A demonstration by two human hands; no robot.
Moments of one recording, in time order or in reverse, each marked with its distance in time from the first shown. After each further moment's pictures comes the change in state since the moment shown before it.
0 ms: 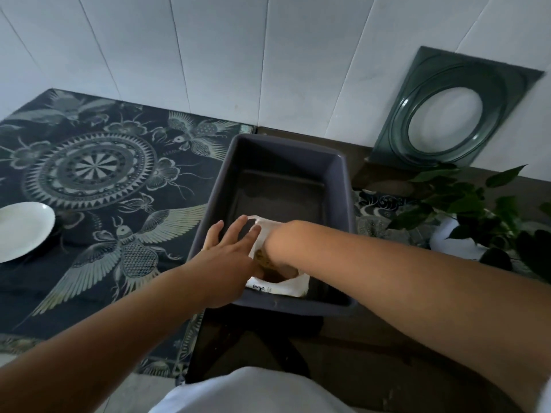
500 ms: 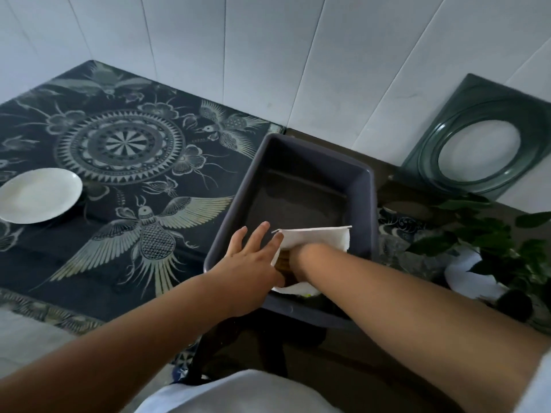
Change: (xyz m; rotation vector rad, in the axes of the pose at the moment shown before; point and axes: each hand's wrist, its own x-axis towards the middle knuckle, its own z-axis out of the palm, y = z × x) left_hand -0.015 -0.014 0.020 -0.143 0.092 -0.014; right_hand 0.058 -0.009 0.017 0.172 0.081 0.094
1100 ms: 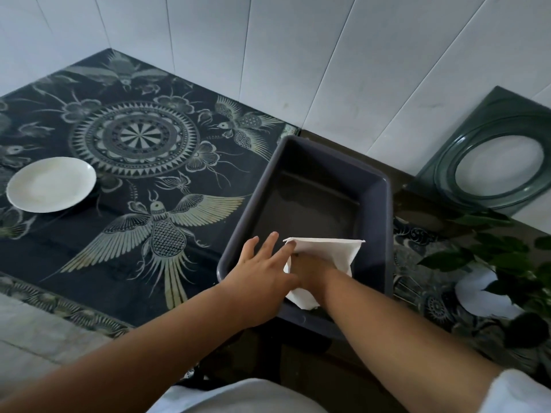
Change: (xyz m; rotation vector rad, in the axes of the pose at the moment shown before) left_hand 0.000 0.002 0.010 -0.056 0.050 -0.044; right_hand 0.029 -0.005 0.034 0.227 0.131 -0.107
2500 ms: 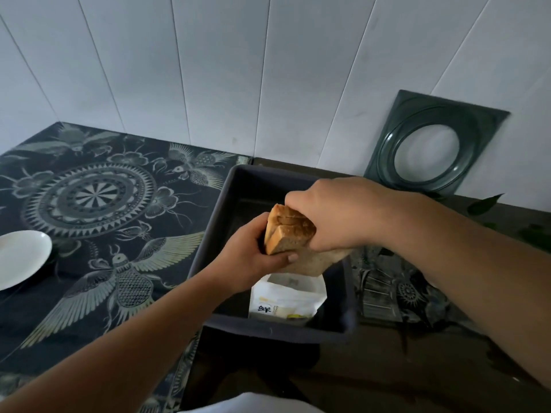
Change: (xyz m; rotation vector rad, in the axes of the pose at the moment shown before) left_hand 0.048 0.037 -0.059 -1.153 0.345 0.160; right_hand -0.217 0.028 -0.166 -0.375 0.482 -0.131
